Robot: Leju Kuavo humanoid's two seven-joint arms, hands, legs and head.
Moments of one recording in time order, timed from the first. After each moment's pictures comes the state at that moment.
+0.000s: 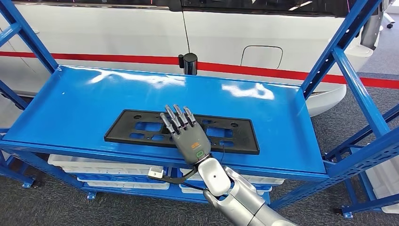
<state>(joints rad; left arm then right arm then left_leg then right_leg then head) -0.06 -0.11 0.42 -0.20 -0.68 0.27 -0.30 -0.43 0.12 0.86 -1.11 1.55 -0.46 0.35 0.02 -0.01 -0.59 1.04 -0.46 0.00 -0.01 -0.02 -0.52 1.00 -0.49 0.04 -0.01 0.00</state>
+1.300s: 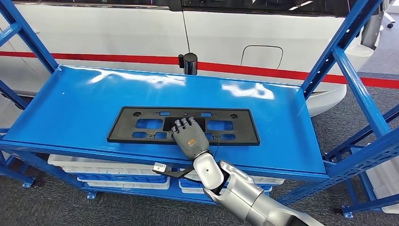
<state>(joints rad) -0.04 -0.11 0.49 -0.20 -0.68 0.31 -0.34 -0.54 0.10 1.01 -1.01 1.55 -0.23 0.51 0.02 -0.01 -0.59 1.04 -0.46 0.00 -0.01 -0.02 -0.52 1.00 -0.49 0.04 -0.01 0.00</state>
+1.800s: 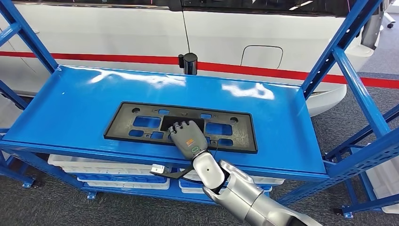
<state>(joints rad) -0.04 -0.11 0.50 -0.20 -0.69 0.31 -0.35 -0.52 0.11 0.97 -1.03 1.55 -0.32 0.43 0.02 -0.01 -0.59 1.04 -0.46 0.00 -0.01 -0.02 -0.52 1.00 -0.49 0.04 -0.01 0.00</state>
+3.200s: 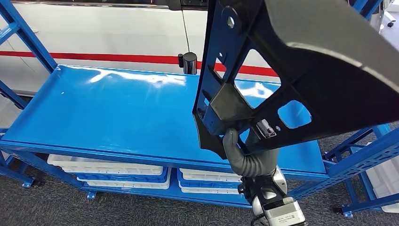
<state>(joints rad) -0.04 -0.11 0.53 -0.20 -0.75 0.23 -0.42 -0.17 -0.04 0.63 -1.94 0.19 -0.44 -0.47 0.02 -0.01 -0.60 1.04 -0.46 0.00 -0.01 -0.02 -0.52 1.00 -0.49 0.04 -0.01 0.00</state>
